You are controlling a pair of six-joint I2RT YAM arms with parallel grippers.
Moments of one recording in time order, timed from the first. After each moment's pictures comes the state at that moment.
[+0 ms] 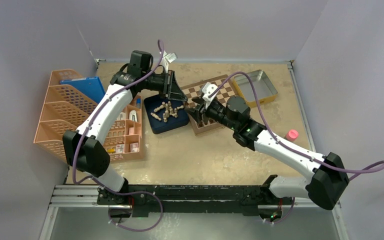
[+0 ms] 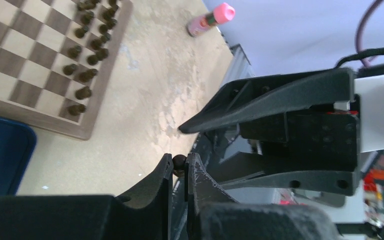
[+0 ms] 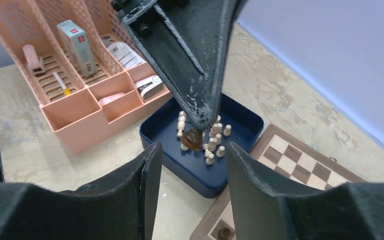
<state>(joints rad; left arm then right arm) -0.33 1.61 1.56 -0.67 1.03 -0.30 0.78 1.24 0.89 0.30 -0.23 -0.11</state>
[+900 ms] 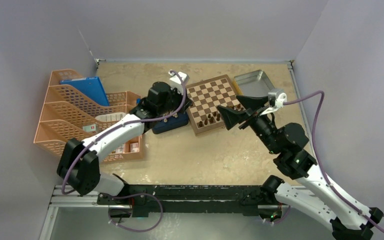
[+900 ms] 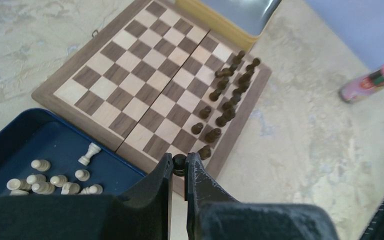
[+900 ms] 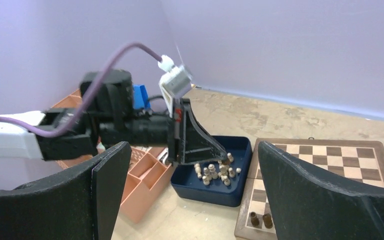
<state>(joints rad) -0.60 1.40 1.05 0.02 0.18 -0.20 0.78 0.66 0.81 0.09 0.11 0.30</state>
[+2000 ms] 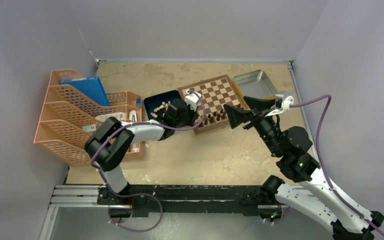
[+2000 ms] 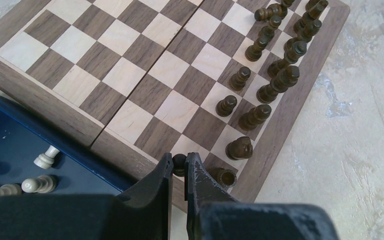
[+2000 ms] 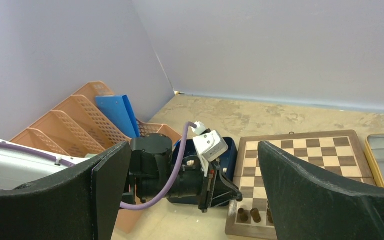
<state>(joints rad) -0.70 1.74 0.89 0.41 0.01 -0.11 0.78 0.60 0.79 0.05 0.23 0.31</state>
